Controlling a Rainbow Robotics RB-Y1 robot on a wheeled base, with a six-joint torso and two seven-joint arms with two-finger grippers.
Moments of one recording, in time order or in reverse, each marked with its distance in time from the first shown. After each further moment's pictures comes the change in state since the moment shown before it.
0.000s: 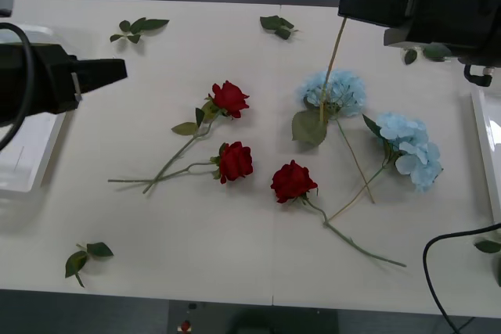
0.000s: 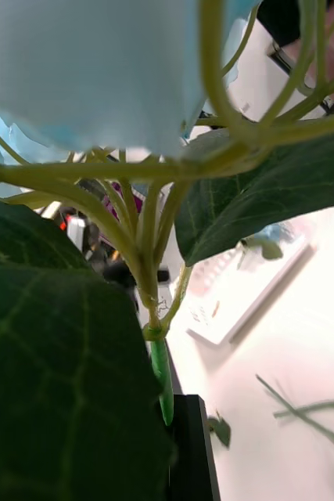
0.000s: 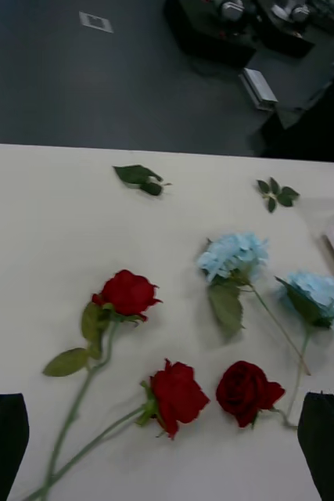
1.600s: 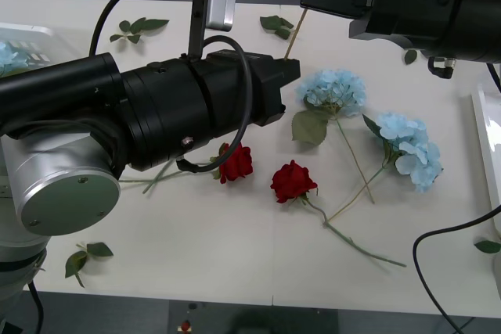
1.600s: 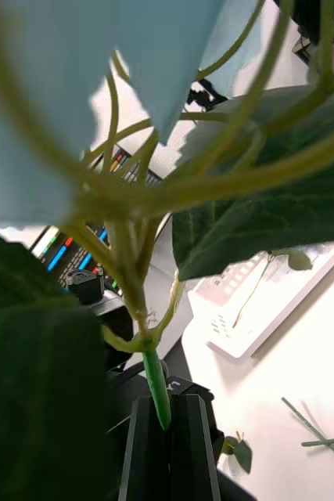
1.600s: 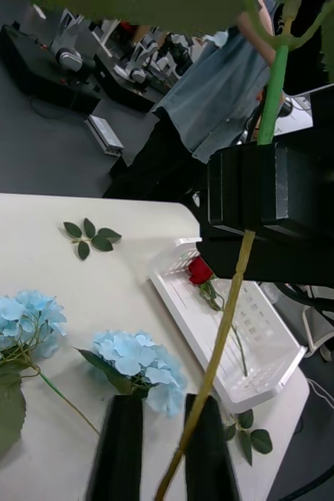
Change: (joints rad) right arm -0.041 0.017 0.103 0.000 0.008 -0.075 -0.001; left arm -0.266 -0.353 -0.639 0.104 -0.408 -0.272 0.097
